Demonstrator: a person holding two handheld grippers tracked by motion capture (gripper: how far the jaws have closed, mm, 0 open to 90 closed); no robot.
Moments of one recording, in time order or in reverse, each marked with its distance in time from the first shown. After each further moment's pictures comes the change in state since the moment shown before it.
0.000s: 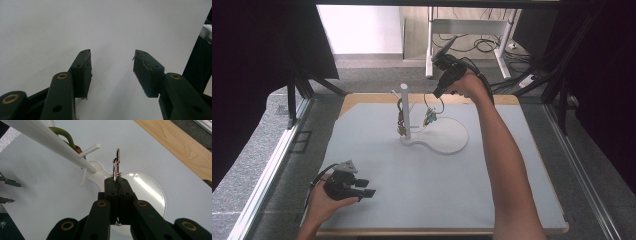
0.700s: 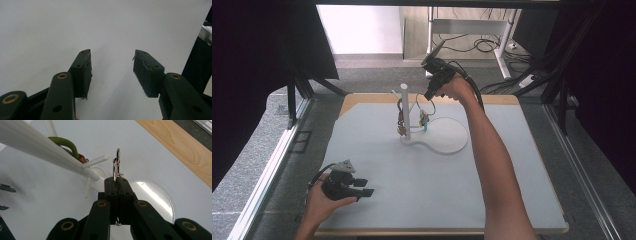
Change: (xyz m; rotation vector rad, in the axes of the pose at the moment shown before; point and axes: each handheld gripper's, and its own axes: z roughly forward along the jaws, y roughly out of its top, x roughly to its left) left arm 0.001 -0.001 -0.005 -0.011 0.004 -0.001; right arm 0.013 0.014 0.026 0.004 -0.003 -0.020
